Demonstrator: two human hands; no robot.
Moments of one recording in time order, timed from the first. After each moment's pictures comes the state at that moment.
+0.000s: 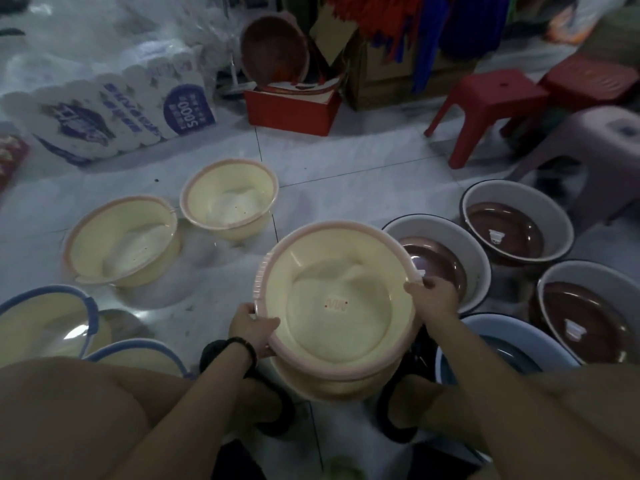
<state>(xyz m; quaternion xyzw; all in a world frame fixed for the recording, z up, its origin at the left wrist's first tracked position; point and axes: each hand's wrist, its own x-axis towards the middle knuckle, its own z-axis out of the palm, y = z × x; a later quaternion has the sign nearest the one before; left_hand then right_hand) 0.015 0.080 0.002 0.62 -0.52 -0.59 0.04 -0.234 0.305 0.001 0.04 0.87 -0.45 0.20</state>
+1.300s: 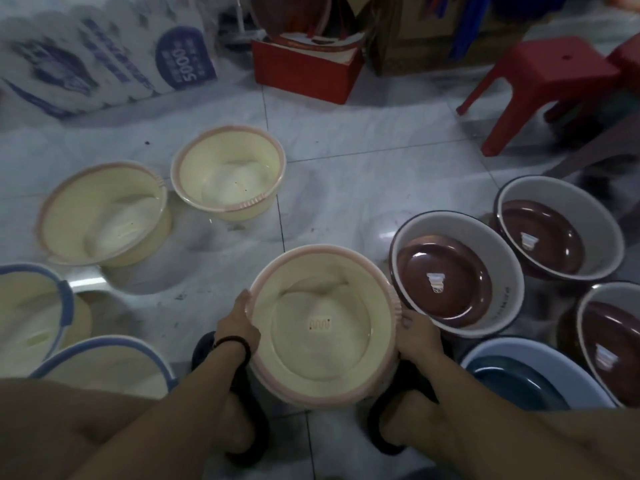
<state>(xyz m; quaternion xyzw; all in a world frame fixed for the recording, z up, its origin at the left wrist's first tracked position) -0.001 0.015 -0.088 0.60 -0.70 -0.36 -0.14 -0.232 0.275 -0.105 -0.06 0.90 -0.28 0.32</state>
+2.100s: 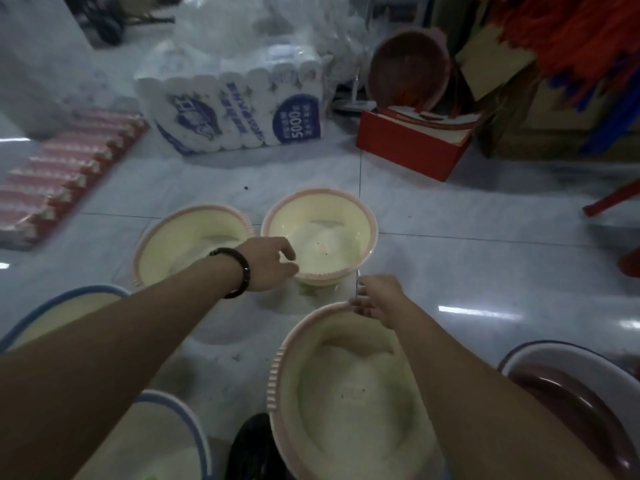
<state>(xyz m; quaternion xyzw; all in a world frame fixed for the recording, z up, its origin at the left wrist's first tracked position) -0.060 -0.224 0.101 0.46 -0.84 -0.25 -0.14 -0.267 -0.106 -0.044 -0.02 0.72 -0.46 0.52</state>
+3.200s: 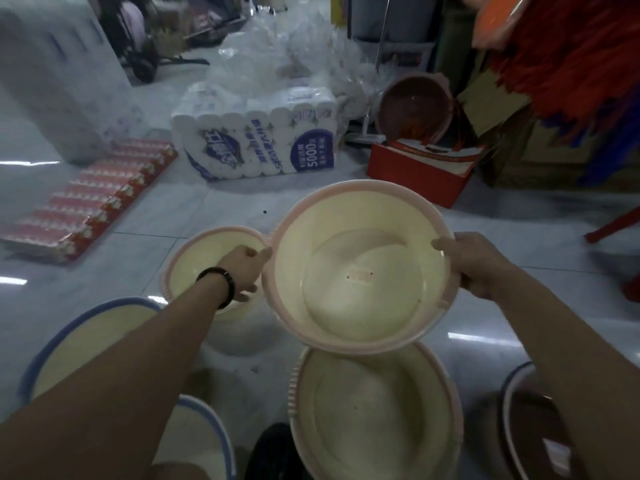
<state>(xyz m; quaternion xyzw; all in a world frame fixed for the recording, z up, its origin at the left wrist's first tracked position) 0.005 -0.250 0.110 0.64 -0.63 -0.44 0.05 -0.346 -0.067 0.119 -0.21 0.78 -0.45 0.38</state>
